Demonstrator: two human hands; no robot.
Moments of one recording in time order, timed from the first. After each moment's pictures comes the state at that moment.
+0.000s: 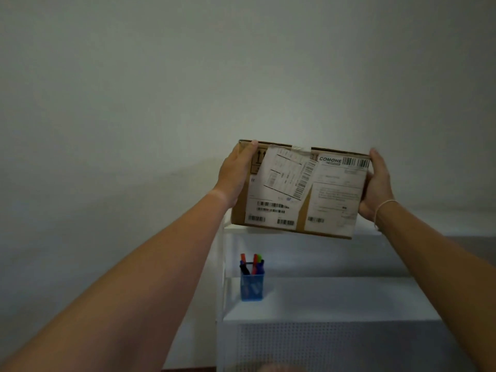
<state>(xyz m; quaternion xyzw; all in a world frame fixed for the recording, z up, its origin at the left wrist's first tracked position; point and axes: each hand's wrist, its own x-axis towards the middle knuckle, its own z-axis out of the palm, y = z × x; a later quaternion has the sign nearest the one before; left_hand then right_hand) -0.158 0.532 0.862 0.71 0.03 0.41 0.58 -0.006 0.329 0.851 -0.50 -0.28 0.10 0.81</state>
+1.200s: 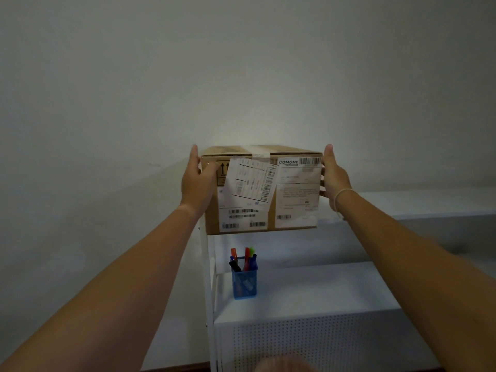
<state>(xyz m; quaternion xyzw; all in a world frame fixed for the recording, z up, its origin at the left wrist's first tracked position) -0.119 0.592 0.810 0.70 0.14 0.47 0.52 0.045 0.405 0.819 -0.68 -0.20 0.01 0.70</state>
